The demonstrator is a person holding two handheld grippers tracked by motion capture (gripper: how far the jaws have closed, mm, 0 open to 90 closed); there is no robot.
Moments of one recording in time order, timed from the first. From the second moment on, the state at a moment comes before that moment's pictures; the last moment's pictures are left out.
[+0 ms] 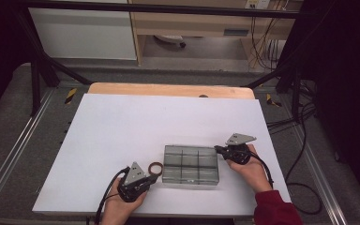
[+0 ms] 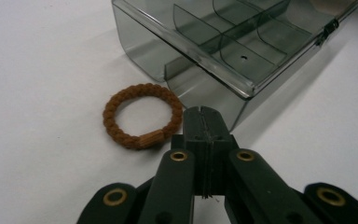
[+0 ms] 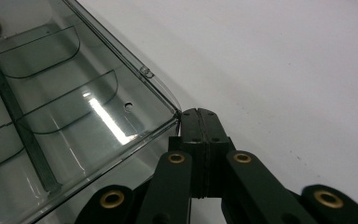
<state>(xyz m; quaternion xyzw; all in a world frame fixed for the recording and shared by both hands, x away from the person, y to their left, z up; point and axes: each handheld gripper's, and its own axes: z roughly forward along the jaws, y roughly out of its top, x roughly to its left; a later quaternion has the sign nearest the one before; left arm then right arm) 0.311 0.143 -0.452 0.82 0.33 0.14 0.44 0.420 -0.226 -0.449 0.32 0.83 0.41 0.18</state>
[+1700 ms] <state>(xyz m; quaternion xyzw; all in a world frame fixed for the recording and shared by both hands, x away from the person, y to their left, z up) 0.307 0.157 -0.451 0.81 0.35 0.15 0.45 0.410 -0.228 -0.441 0.37 0.79 0.44 0.21</state>
